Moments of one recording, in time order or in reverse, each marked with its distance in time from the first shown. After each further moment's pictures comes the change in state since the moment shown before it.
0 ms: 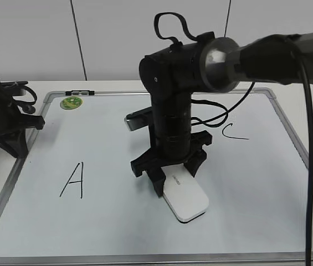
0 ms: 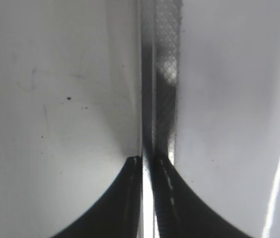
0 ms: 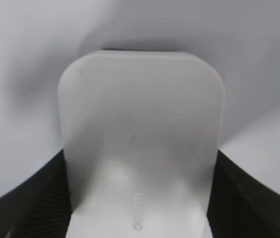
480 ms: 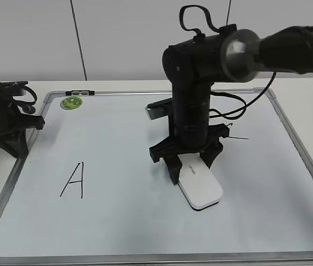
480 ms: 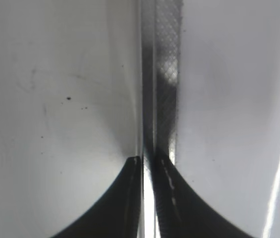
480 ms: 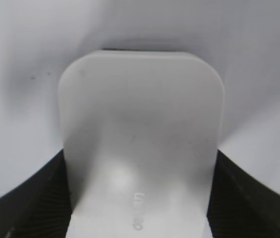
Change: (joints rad) left arm 0.000 0.000 0.000 0.005 0.000 0.000; right arm -0.090 0.000 -0.002 -0.002 0.000 0.000
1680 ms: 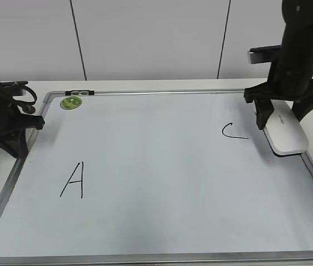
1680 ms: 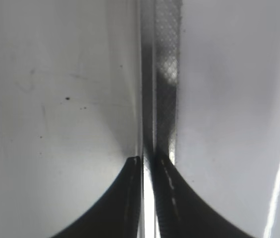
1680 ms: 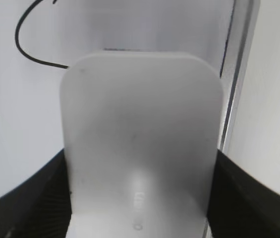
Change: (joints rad) left arm 0.000 0.000 0.000 0.003 0.002 0.000; right arm -0.398 -0.161 0.015 -0.076 0.002 -0.057
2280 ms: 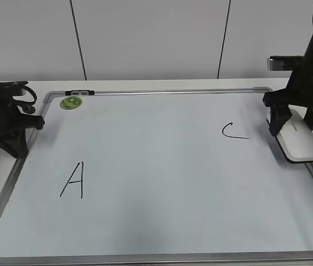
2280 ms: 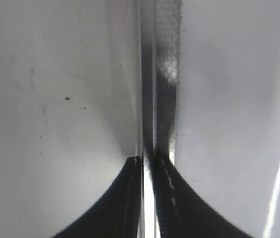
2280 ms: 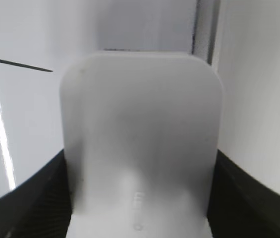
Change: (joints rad) left arm 0.000 0.000 0.000 0.000 0.002 0.000; right arm -0.142 0.037 0.000 0.144 0.000 -0.184
